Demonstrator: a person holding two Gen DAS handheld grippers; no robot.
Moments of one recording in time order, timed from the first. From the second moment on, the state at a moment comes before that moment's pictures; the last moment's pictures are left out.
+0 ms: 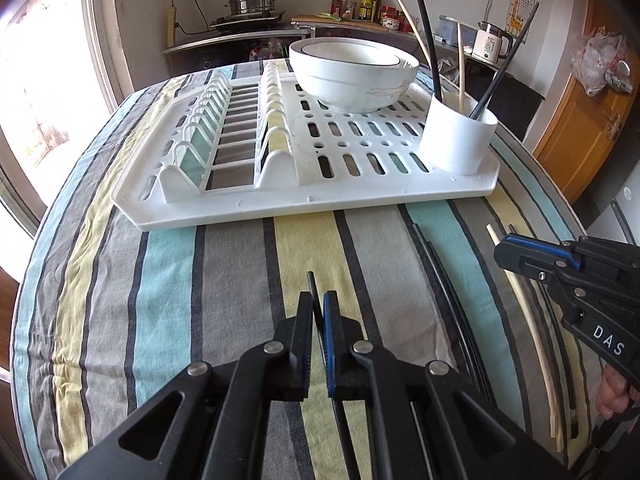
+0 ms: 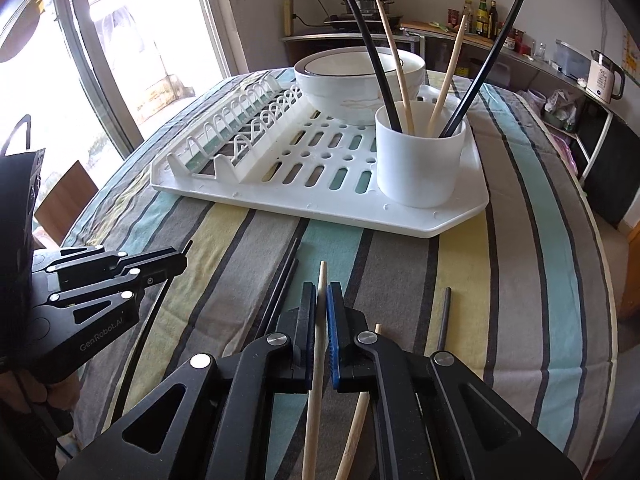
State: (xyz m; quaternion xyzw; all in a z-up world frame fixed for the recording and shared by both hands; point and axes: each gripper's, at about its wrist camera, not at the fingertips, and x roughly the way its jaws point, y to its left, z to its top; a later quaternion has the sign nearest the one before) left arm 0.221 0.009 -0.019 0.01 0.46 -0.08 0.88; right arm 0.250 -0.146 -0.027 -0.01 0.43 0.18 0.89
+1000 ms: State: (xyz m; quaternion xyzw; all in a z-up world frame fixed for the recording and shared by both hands) left arm 0.137 0.039 0.118 -0.04 0.32 -0.13 0.94; right arm 0.179 -0.175 0.064 0.02 0.30 0.20 0.93
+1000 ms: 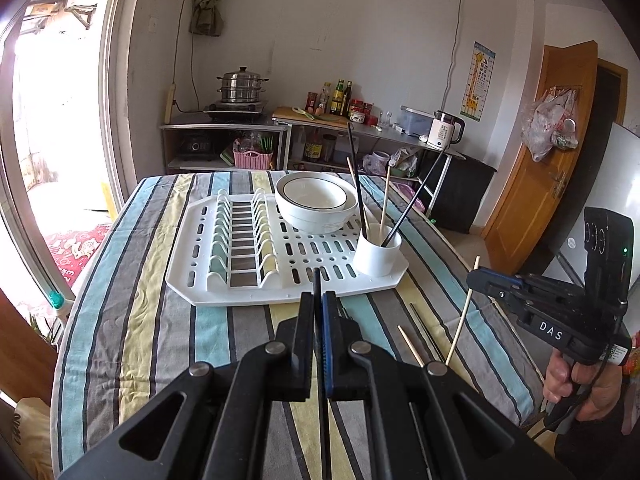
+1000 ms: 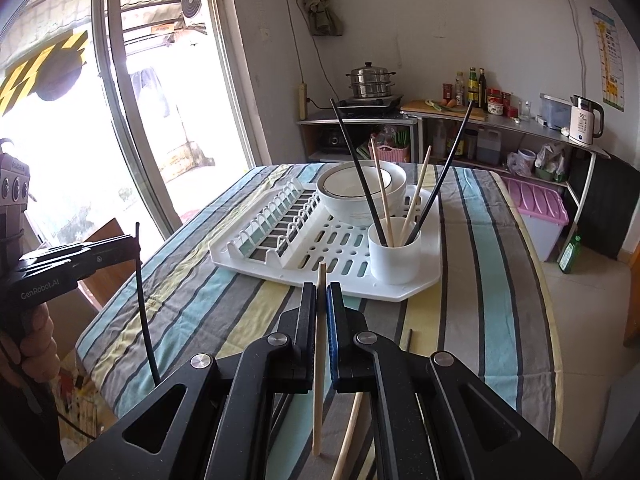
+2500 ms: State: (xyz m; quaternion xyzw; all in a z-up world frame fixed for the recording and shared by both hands) left arm 0.264 -0.047 0.218 -0.02 0.30 -0.19 0.94; right arm 0.279 -0.226 0.140 0.05 0.23 0.15 0.96
